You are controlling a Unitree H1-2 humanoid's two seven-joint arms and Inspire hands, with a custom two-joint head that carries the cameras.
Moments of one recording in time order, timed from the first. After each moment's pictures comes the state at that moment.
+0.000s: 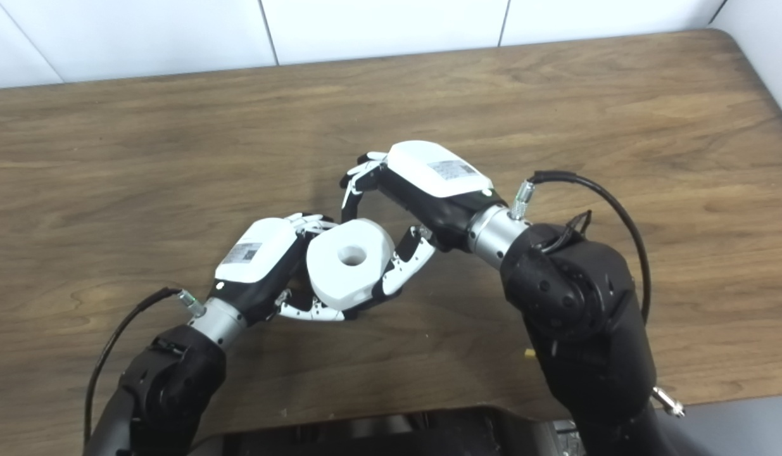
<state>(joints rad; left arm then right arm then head) 0.01 0.19 -0.41 -0.39 0.87 0.09 -0.40 -0.21 -0.20 0.25 -0.77 -0.92 0.40 0.97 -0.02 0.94</state>
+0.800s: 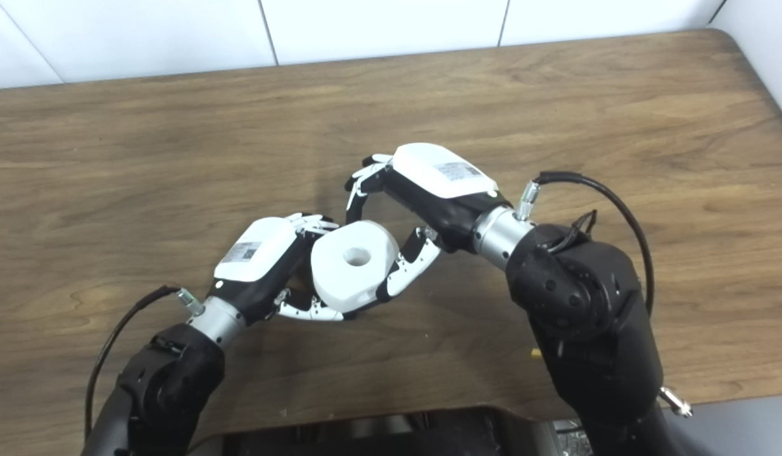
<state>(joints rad) 0.01 0.20 -0.40 -0.40 0.87 0.10 -0.42 -0.21 -0.22 0.25 -0.78 -0.90 0.43 0.98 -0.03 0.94</state>
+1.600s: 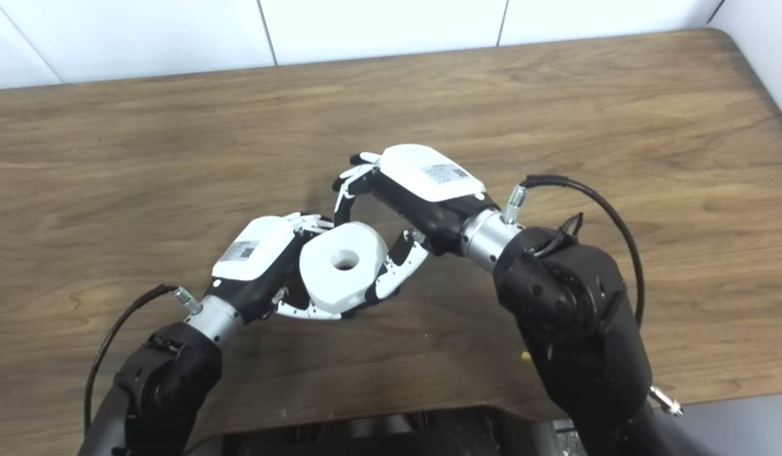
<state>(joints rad) 0.00 0.20 -0.39 -0.40 0.86 0.10 -0.42 -0.21 -0.21 0.29 -0.76 -0.91 0.40 0.92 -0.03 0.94</state>
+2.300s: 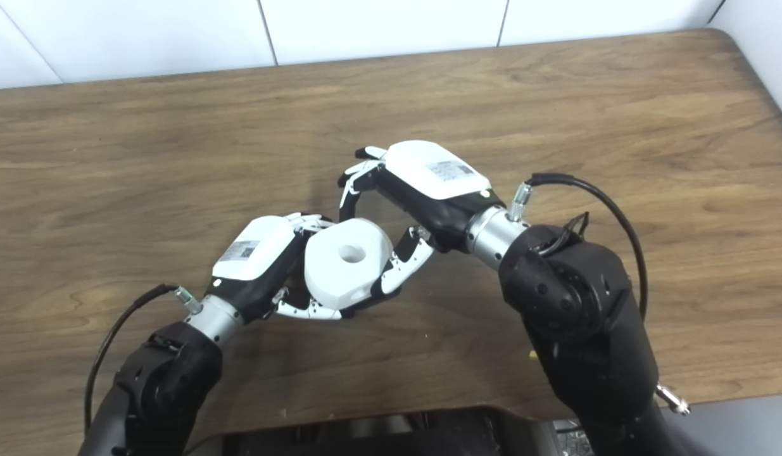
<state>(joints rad) 0.00 0.20 -0.39 -0.40 0.86 0.10 -0.43 -0.21 -0.23 0.28 -0.76 -0.90 0.39 0.91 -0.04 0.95</state>
